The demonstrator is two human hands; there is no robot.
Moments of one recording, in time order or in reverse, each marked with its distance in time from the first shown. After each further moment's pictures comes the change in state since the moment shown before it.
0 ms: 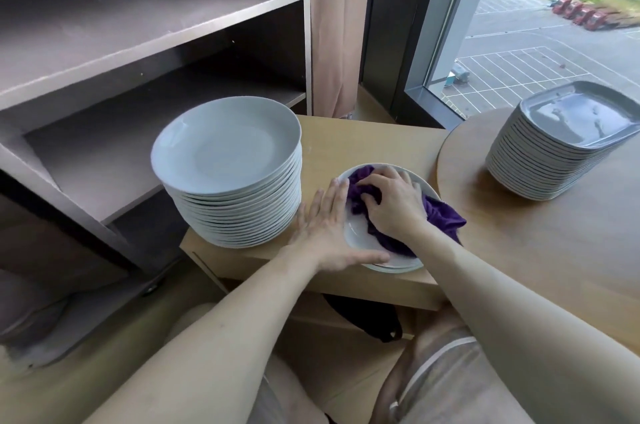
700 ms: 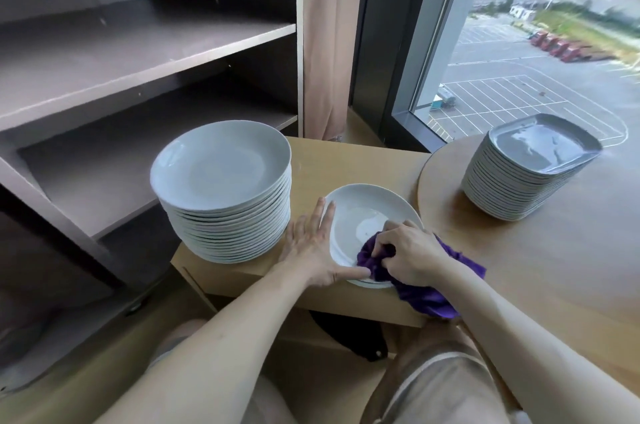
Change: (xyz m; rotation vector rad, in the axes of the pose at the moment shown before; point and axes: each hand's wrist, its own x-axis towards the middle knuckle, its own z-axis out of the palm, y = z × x) left_hand -0.002 0.003 -0.002 0.095 -0.019 -0.039; right_hand -0.054 0.016 -0.056 -0.131 -0.438 0.000
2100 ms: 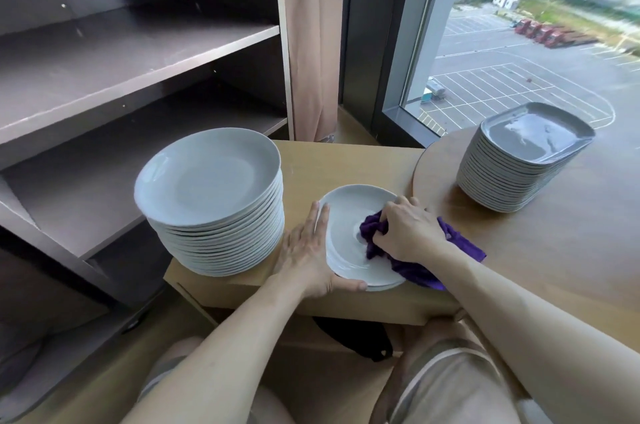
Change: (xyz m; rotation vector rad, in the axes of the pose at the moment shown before) left_hand 0.002 -0.007 0.007 -0.037 0.076 0.076; right_hand 0.036 0.010 0.000 -0.148 0.235 0.179
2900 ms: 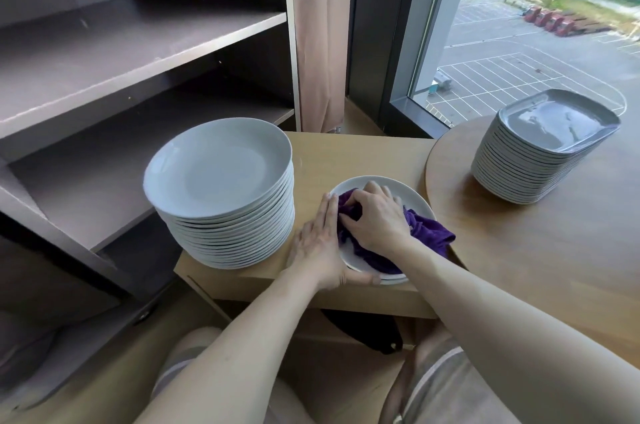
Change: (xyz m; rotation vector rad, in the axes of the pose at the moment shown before) left_hand 0.004 -0.002 0.003 -0.077 0.023 -0.002; right_hand 0.023 -0.061 0.034 0.274 0.202 -0.088
